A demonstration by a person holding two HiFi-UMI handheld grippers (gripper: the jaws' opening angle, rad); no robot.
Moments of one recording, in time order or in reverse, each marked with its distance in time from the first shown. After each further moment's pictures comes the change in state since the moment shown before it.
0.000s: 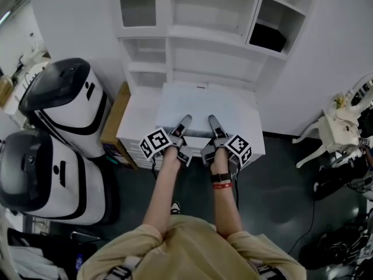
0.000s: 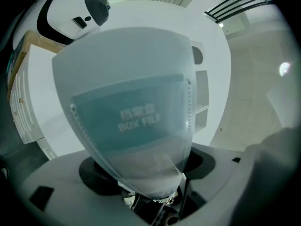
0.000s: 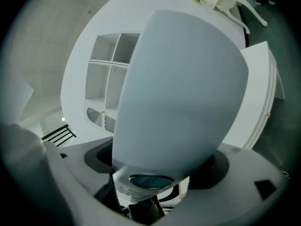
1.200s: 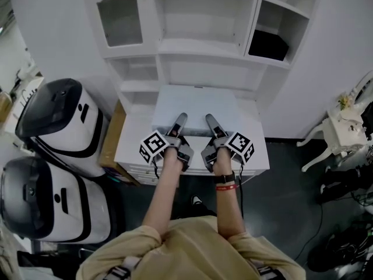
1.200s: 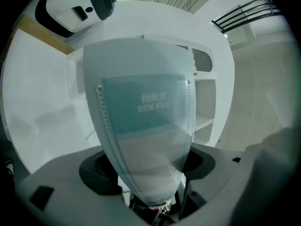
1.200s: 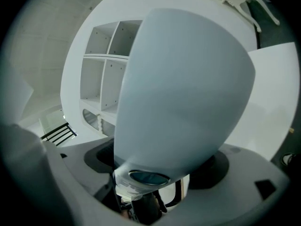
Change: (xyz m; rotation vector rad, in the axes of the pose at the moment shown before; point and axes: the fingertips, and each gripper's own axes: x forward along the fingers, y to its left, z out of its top) left arm 0.104 -0.001 0.074 -0.073 -0.084 -0.039; right arm 0.103 0.018 0.059 -0.023 0.037 0.029
